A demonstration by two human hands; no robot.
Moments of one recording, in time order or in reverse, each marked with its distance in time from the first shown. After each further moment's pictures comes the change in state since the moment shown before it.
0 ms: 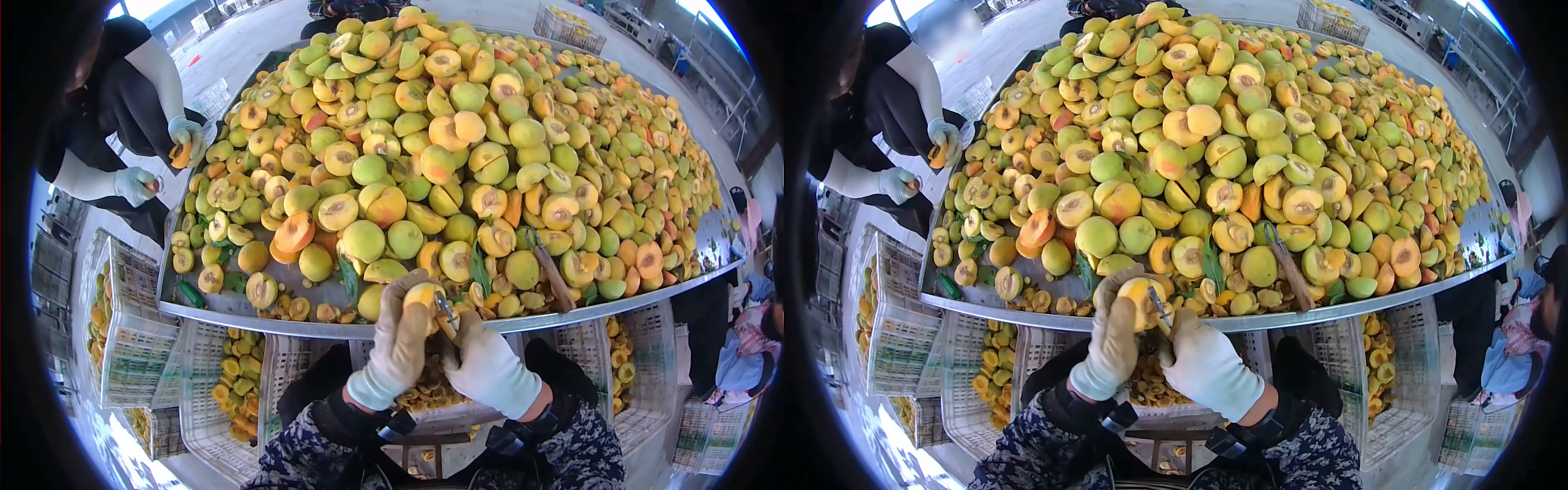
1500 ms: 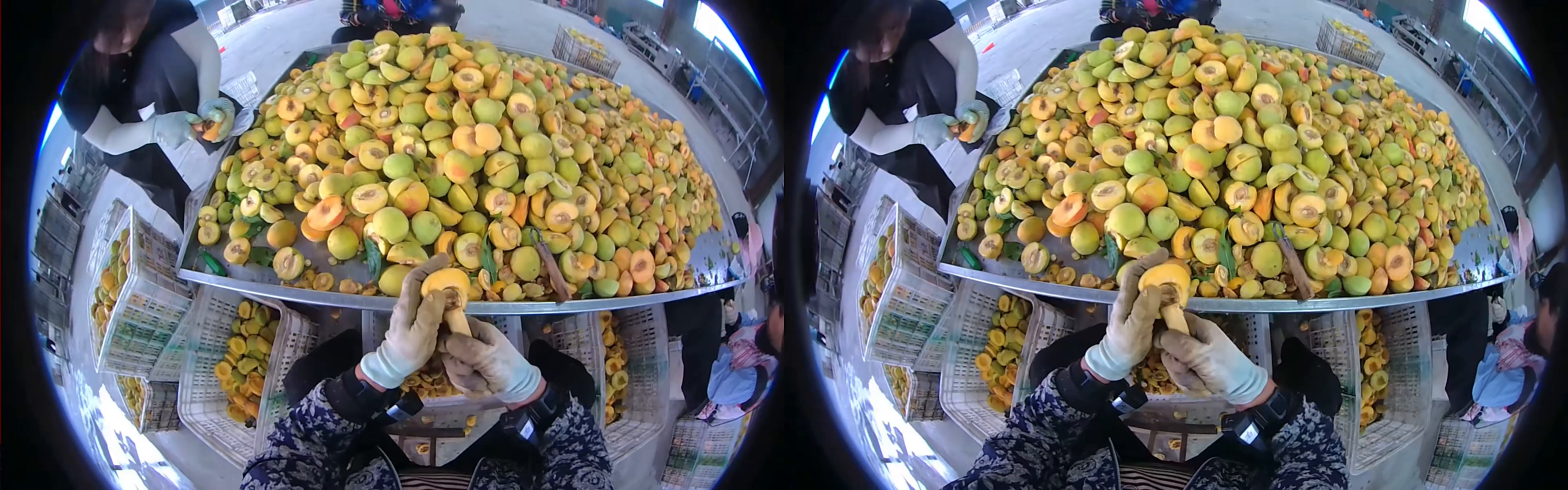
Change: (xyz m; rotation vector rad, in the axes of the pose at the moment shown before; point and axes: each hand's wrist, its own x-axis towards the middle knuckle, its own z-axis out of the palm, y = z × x) left_hand -0.023 0.026 0.004 0.008 0.010 0.099; right_hand -0.026 -0.039 -0.023 1.334 -0.451 0.508
